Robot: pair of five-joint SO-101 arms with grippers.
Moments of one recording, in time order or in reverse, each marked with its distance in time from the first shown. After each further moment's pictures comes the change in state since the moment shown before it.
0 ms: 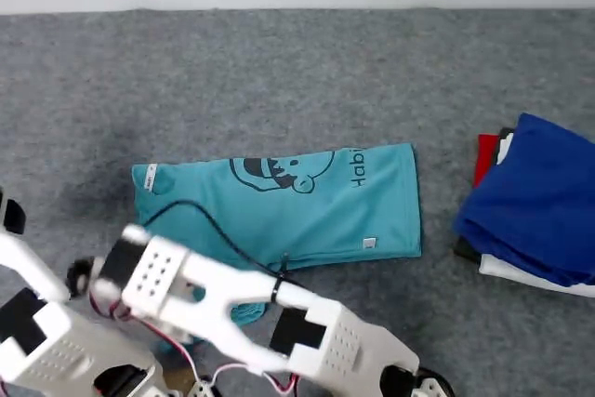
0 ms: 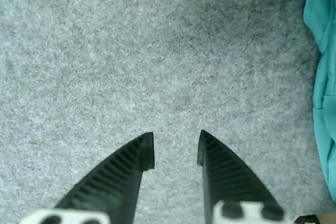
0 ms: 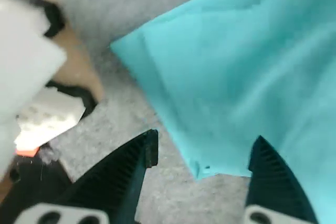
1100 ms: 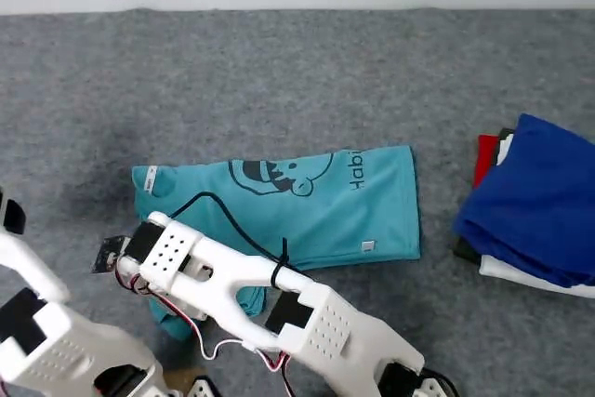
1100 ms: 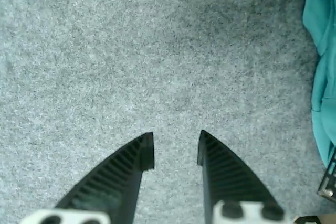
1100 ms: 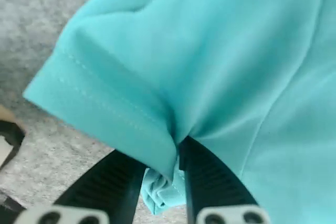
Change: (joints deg) left arm 0.0 0.0 0.0 0.0 -0.2; right arm 5.8 8.1 0.9 -8.0 -0.2
